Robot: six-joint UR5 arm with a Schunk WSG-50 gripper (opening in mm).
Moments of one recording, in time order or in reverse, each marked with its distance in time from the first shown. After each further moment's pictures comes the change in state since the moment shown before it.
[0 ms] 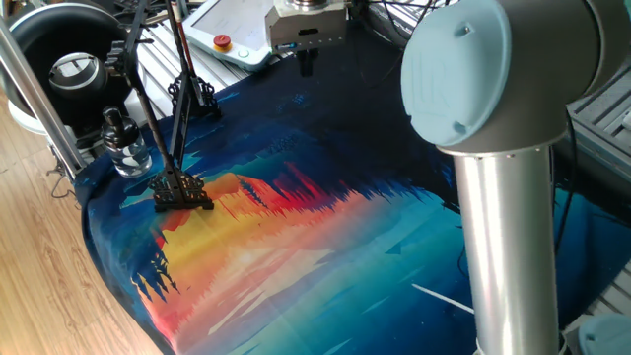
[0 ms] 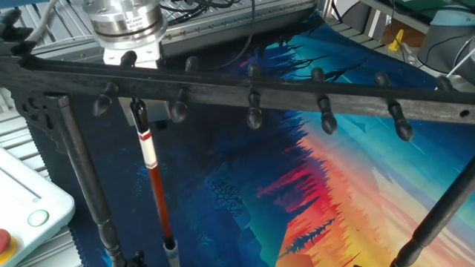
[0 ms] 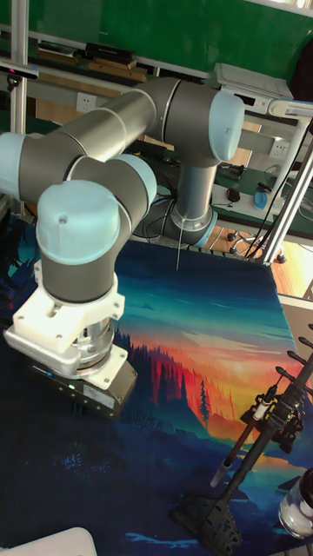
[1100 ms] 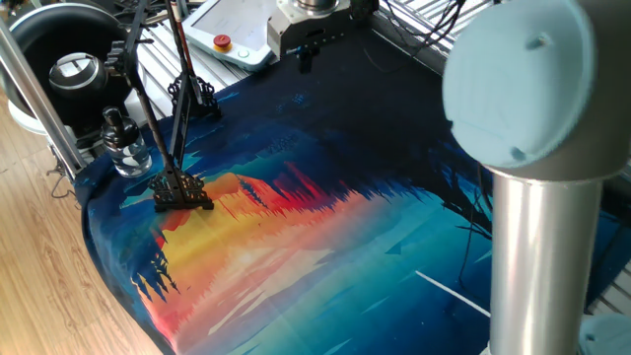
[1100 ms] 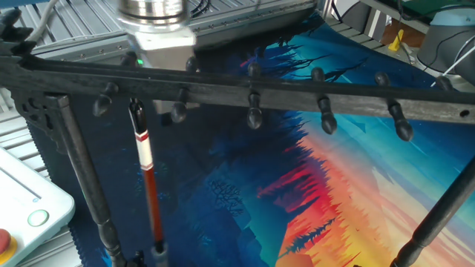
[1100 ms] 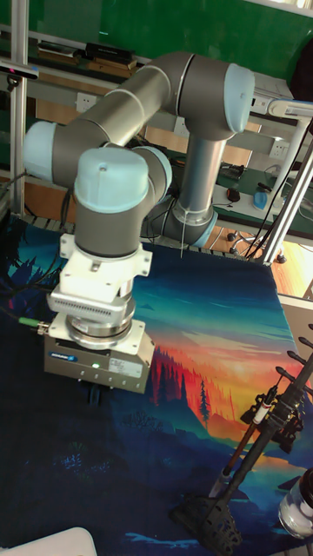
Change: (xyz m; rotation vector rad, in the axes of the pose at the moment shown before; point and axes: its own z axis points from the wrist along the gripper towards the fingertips) arm 0.030 0.024 -0.007 -0.059 -0.166 -0.206
